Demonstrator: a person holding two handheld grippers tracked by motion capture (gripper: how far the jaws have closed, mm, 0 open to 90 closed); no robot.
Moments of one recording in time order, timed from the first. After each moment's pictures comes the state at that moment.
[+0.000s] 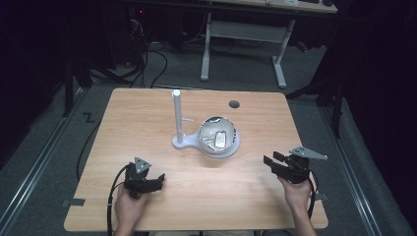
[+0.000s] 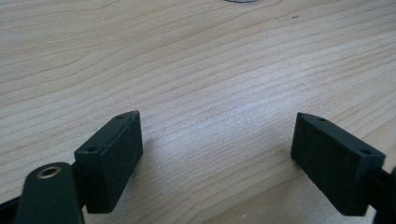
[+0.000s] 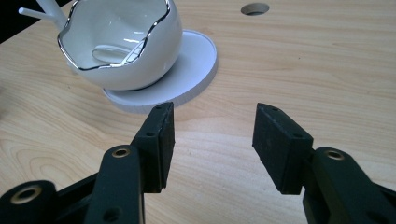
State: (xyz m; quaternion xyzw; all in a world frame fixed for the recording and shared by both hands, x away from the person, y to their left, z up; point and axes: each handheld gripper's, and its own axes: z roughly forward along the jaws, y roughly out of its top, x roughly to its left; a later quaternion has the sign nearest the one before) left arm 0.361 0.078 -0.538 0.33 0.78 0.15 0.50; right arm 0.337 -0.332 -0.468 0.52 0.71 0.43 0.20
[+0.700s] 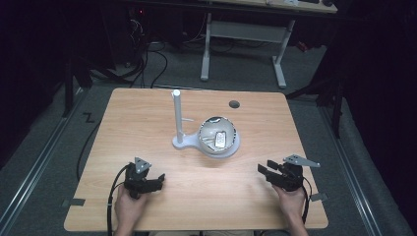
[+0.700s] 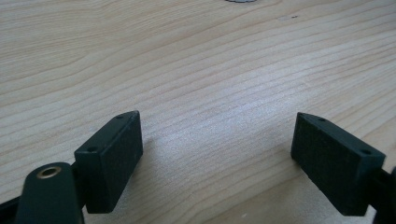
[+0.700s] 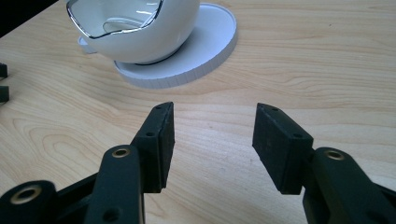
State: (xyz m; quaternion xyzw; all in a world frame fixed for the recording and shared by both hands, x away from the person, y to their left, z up) left arm 0.360 0.078 -0.538 0.33 0.78 0.15 0.50; right arm 0.327 -0.321 -0.493 0.52 0.71 0.44 0.17
